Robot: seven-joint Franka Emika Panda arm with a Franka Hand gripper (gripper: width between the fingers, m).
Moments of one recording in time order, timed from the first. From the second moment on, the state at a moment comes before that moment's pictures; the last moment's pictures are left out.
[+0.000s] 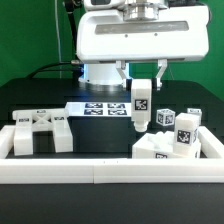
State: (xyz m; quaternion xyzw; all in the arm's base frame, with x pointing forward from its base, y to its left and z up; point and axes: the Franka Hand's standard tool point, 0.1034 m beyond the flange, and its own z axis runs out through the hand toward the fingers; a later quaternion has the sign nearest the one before) arm 0.604 0.023 0.123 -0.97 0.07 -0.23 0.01
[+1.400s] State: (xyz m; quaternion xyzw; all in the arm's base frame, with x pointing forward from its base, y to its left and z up) arm 0.588 0.032 0.098 -0.97 0.04 -0.26 -0.01
